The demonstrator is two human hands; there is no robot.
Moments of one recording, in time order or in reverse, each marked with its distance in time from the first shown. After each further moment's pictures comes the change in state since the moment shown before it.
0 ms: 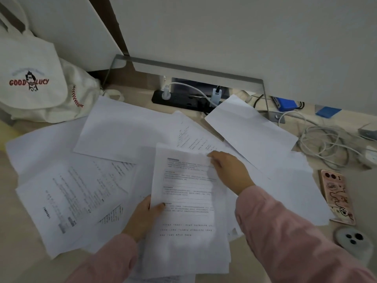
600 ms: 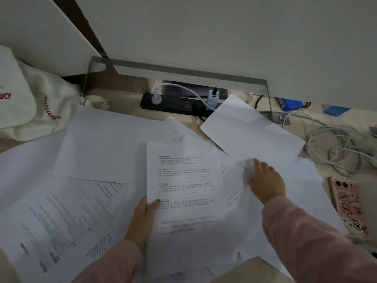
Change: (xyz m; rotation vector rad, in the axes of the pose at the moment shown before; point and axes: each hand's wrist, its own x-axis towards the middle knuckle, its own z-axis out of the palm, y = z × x) left_hand 0.056 0.021 0.011 -0.173 0.100 -0.043; right_hand 0.022 0.112 0.000 -0.440 -0.113 0.428
